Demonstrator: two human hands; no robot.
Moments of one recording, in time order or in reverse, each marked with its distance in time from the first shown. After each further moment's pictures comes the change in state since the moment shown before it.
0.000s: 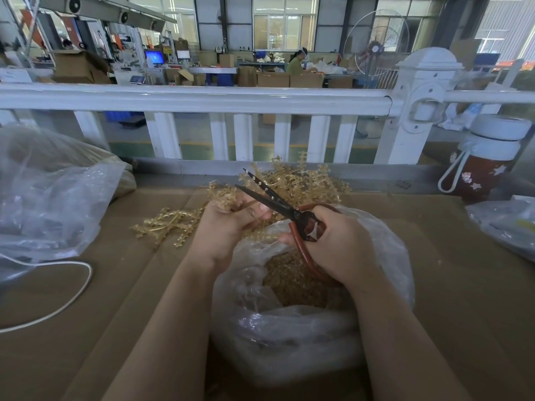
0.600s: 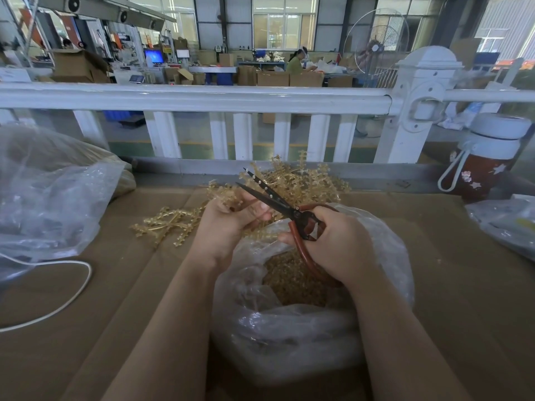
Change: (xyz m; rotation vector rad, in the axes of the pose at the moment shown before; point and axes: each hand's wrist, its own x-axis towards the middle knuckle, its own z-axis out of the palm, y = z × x) left_hand 0.001 -0.003 0.003 -0.066 0.030 -0.017; right_hand 0.000 -0.003 -0.001 0.042 0.013 0.009
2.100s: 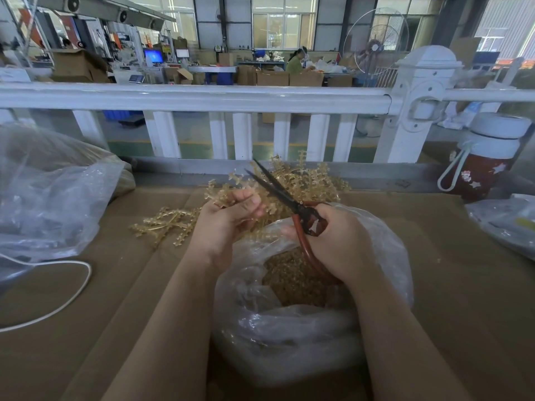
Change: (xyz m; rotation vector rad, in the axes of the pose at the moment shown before) left_hand -0.003 0.007 0.003 -0.097 0.117 -0.145; right_hand 0.001 -0.001 0.000 0.110 -0.023 0.106
